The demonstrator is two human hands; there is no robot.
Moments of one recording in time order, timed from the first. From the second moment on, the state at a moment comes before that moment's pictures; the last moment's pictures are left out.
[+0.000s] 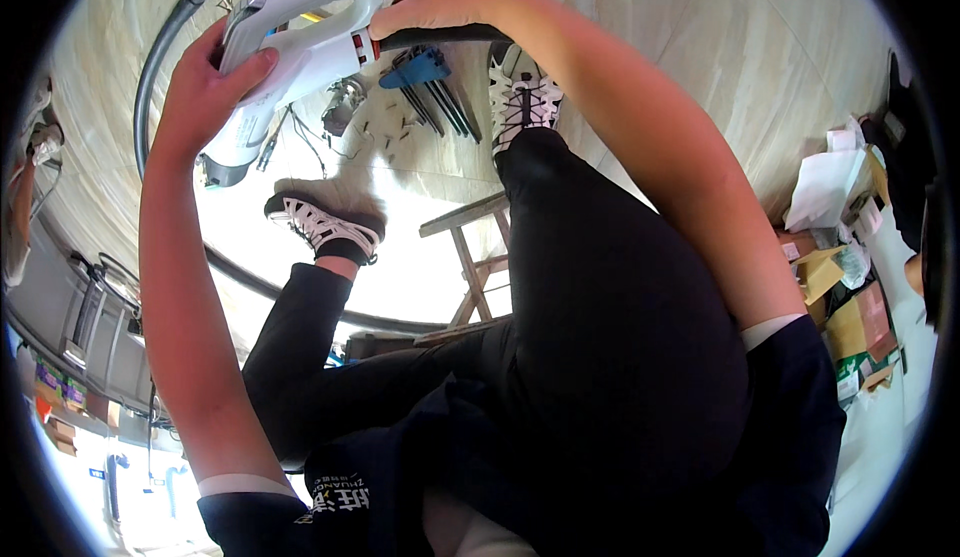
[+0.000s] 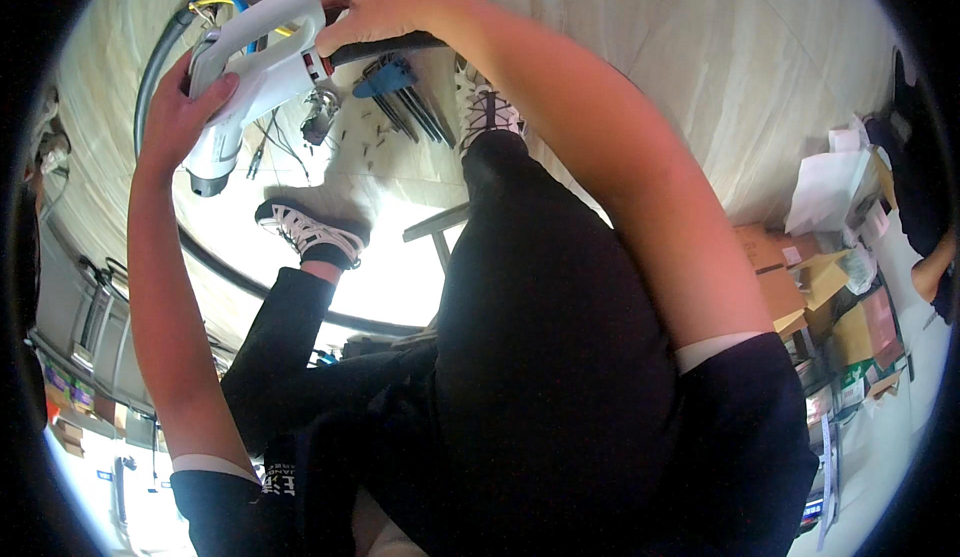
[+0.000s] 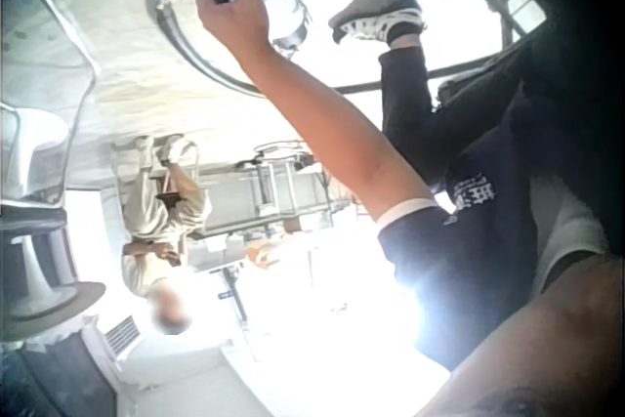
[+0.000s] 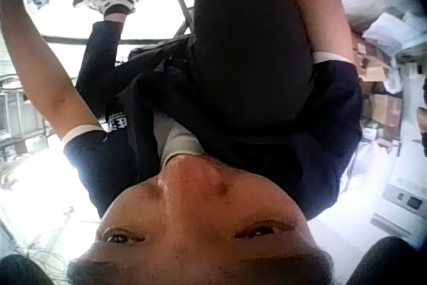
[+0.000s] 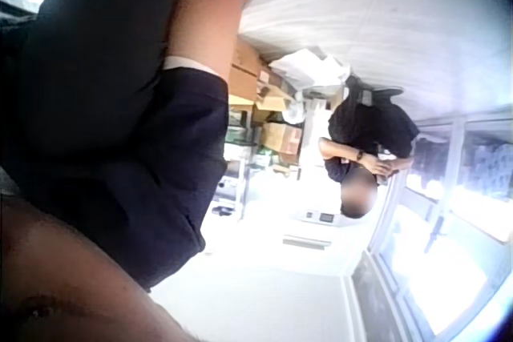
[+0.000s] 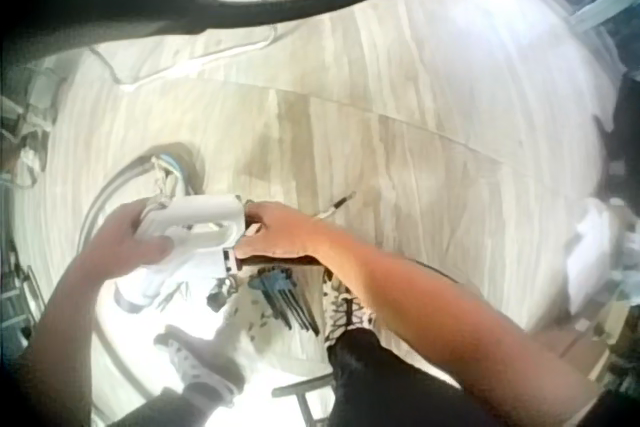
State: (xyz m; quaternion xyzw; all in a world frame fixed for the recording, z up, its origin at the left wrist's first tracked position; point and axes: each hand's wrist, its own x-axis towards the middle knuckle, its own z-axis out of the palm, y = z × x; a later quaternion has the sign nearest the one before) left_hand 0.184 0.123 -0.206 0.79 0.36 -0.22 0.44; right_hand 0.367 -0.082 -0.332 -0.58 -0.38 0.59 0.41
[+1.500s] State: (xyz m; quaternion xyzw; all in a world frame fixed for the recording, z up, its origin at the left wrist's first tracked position) left_hand 0.179 0.106 -0.184 0.80 0.39 -0.20 0.42; right_hand 0.368 -0.095 -0.300 -0.57 -0.53 0.57 0.27
